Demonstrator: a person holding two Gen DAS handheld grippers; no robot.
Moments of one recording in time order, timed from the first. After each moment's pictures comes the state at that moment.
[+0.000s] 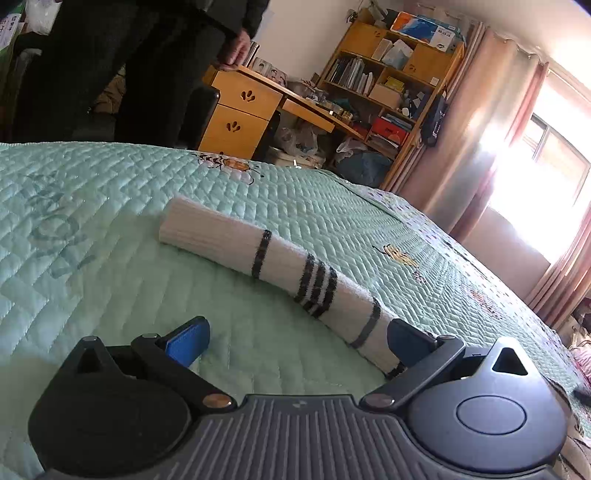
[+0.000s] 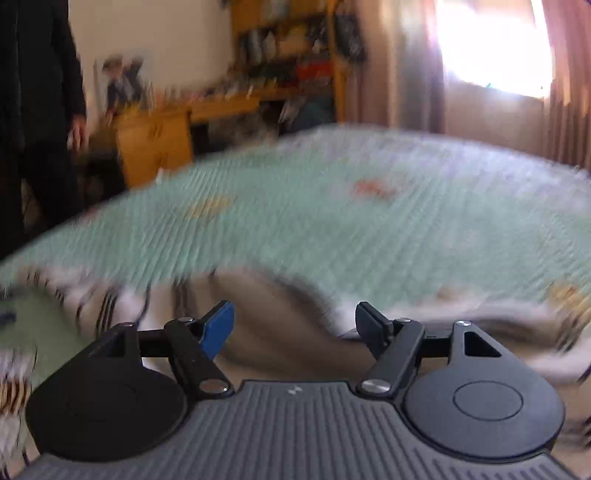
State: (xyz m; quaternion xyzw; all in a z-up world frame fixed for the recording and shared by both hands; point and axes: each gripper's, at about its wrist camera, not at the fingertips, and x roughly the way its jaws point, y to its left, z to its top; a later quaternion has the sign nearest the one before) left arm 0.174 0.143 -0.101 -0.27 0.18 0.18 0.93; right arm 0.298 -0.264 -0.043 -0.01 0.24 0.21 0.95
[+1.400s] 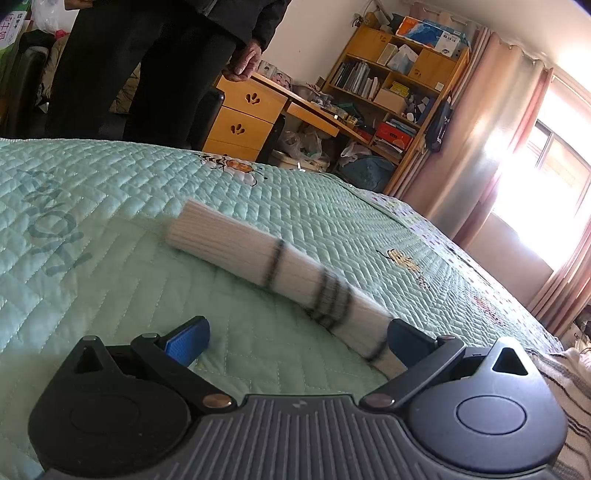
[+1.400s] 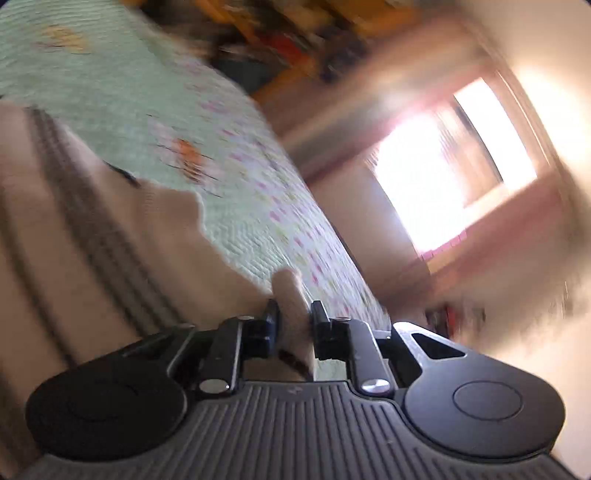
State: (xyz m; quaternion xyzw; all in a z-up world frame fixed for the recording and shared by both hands) left arm 0.174 0.140 -0.105 -0.27 0.17 0.19 0.93; right arm 0.402 -0.293 -0.059 -0.43 0.20 -0.03 0.88
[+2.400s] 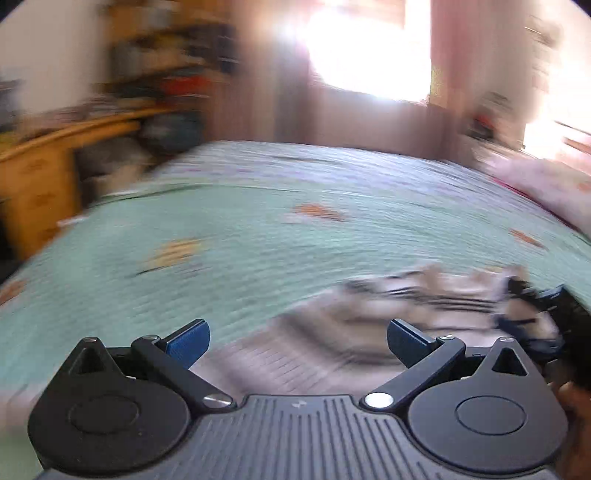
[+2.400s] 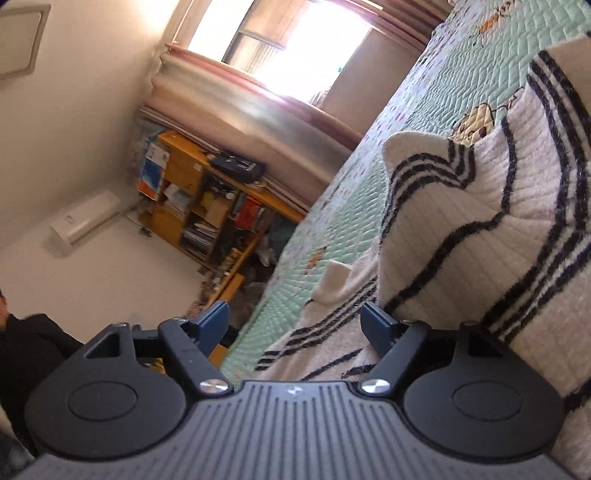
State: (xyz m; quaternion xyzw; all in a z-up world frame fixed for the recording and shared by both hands) left arm 0.339 -0.076 0.003 0.02 0.29 -0.12 0.95; right arm 0.309 -0.413 -0.143 0.48 0.13 0.19 0.85
